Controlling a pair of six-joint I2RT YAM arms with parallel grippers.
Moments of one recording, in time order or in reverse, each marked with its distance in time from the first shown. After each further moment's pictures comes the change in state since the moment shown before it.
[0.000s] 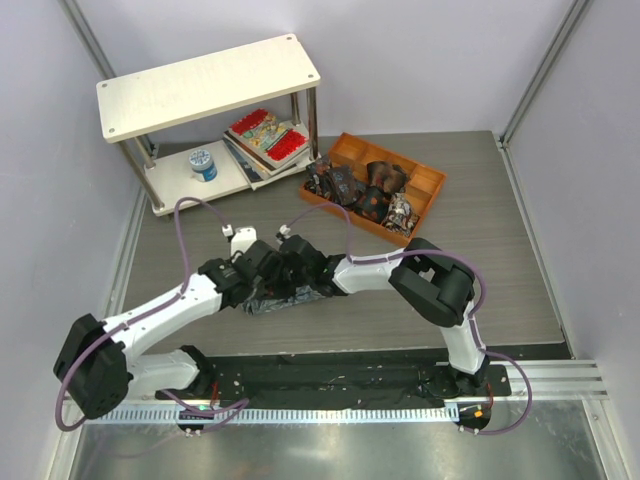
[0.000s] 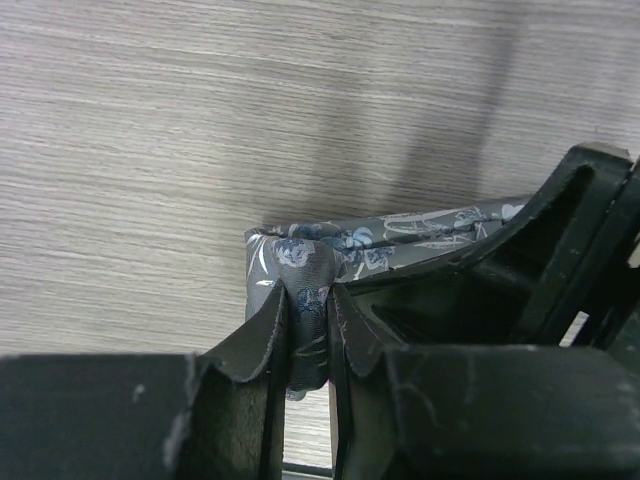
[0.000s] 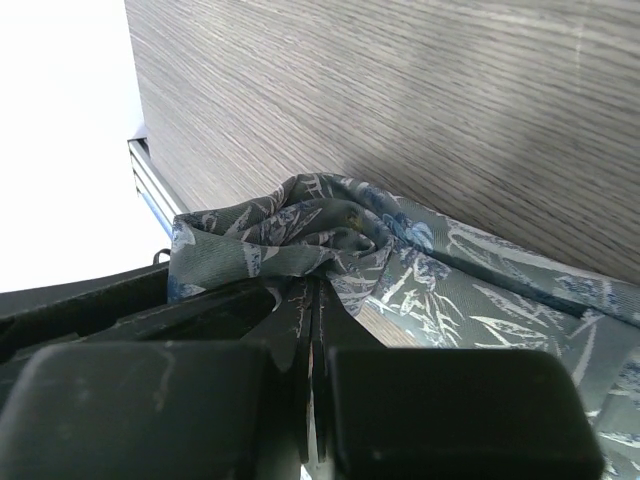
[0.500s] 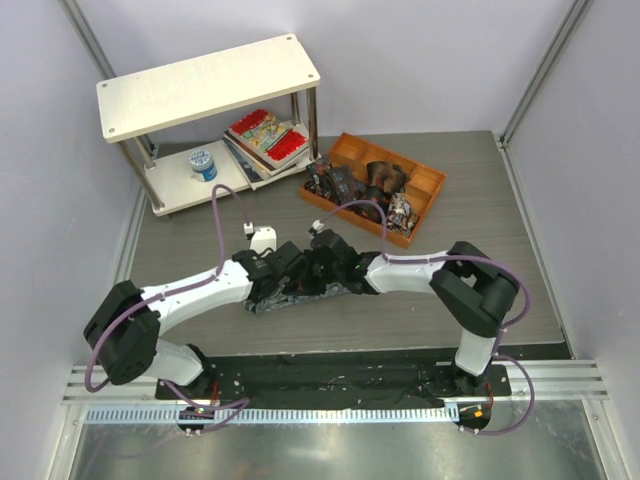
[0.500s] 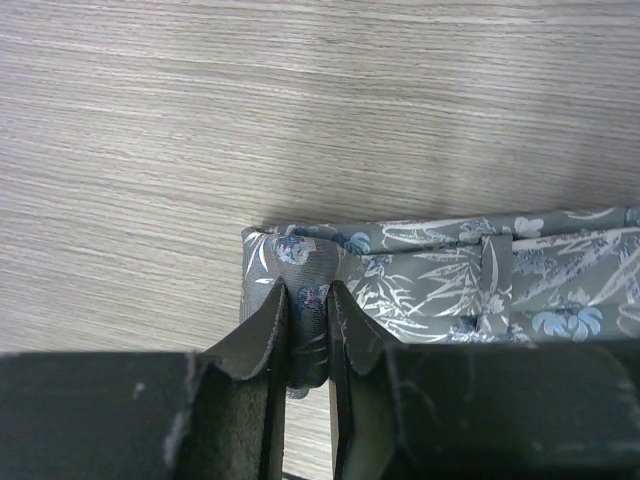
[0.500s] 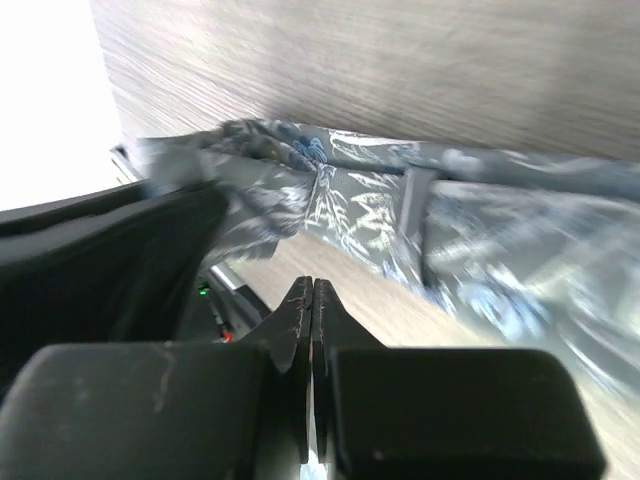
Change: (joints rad) left arm -0.111 0.221 0.122 -0.087 -0.146 -0.086; right arm -0.083 -0.190 -0.200 -0.065 0.002 -0.005
